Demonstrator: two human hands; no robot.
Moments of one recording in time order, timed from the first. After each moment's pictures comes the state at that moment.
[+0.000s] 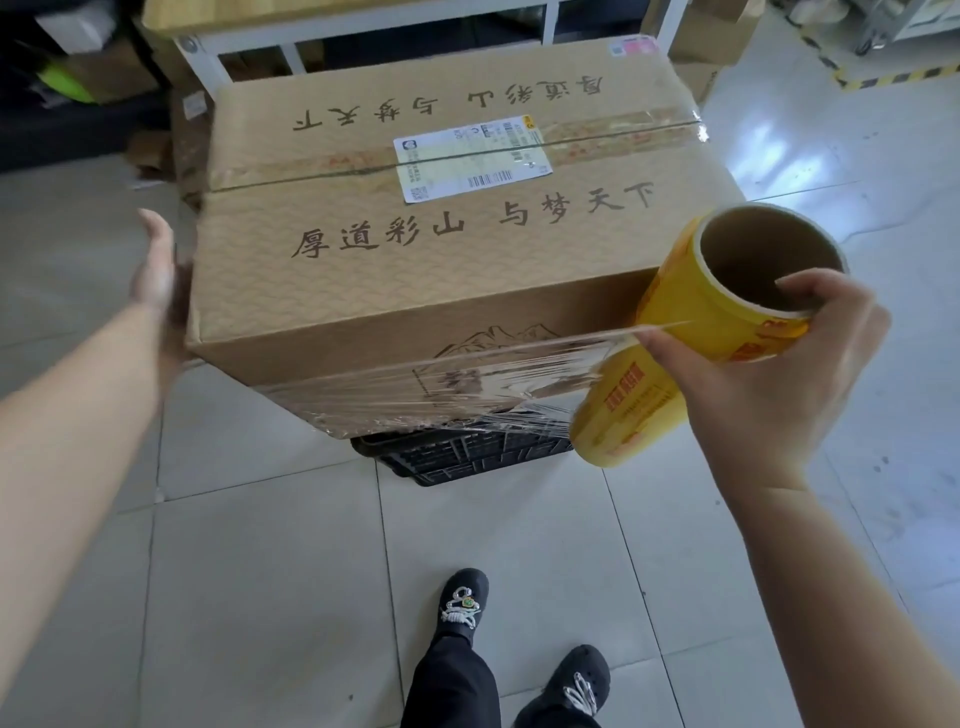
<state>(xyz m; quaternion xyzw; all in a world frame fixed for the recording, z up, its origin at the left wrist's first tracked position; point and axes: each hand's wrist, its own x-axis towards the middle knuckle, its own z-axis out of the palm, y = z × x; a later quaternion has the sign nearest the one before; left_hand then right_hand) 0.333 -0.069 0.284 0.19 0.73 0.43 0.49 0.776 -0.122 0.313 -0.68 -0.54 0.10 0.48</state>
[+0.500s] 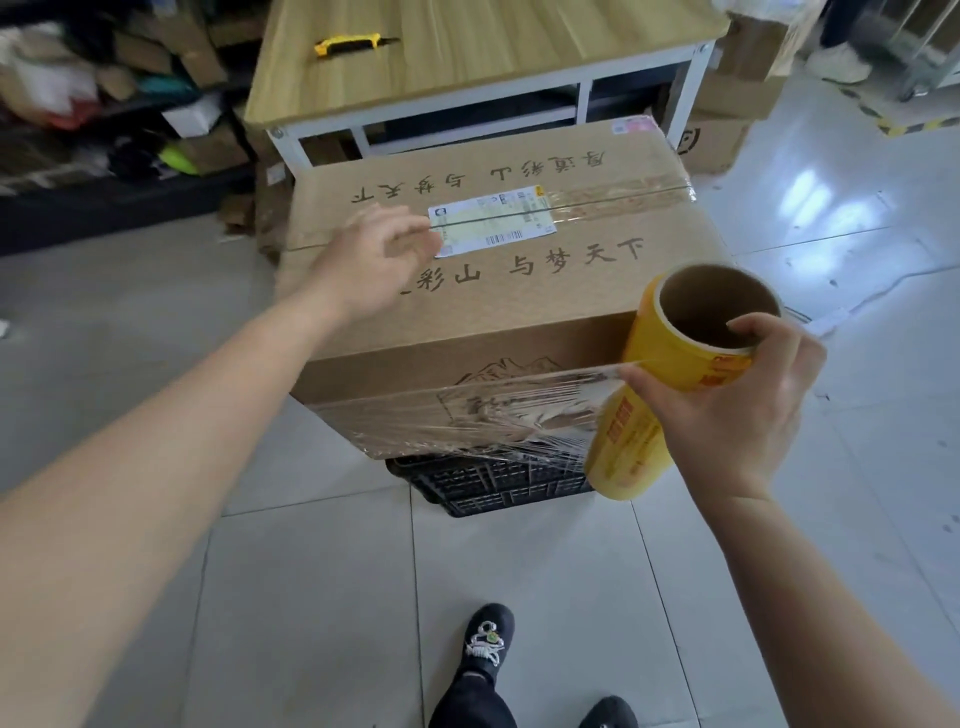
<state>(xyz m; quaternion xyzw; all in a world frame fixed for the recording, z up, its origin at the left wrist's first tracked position) 0.491 -0.066 0.391 0.66 0.71 0.17 0.20 0.781 -0.123 0.317 -0.68 -0.55 0.15 0.46</state>
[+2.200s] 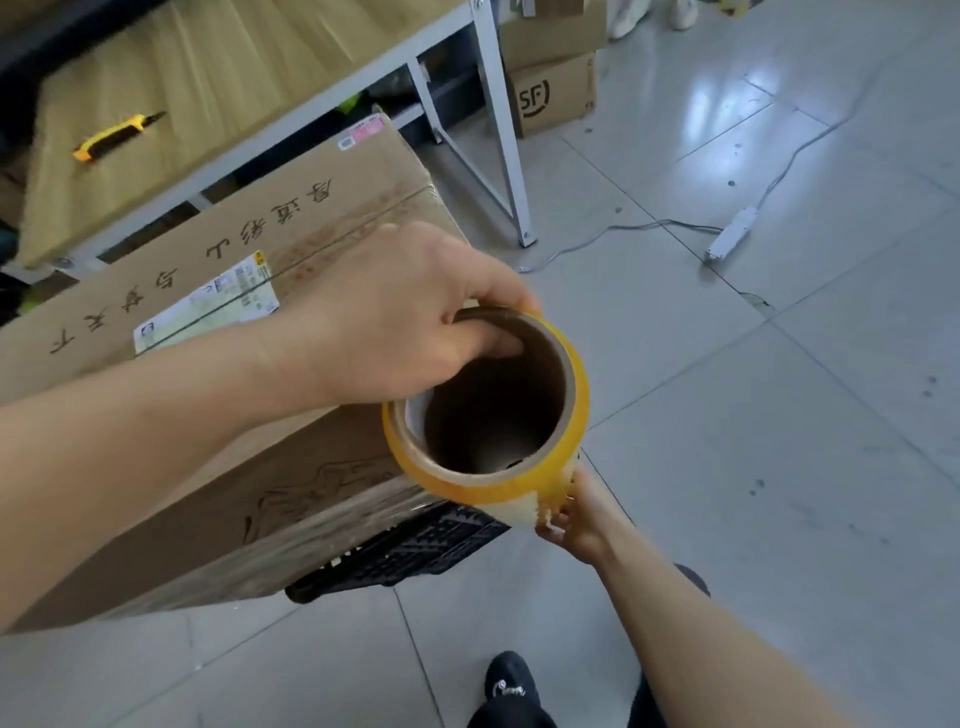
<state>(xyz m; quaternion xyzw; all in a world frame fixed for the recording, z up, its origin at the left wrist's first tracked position) 0.733 0.003 0.393 0.90 0.38 0.01 0.20 0.843 -0.085 0.086 -0.56 0.07 0.77 0.30</state>
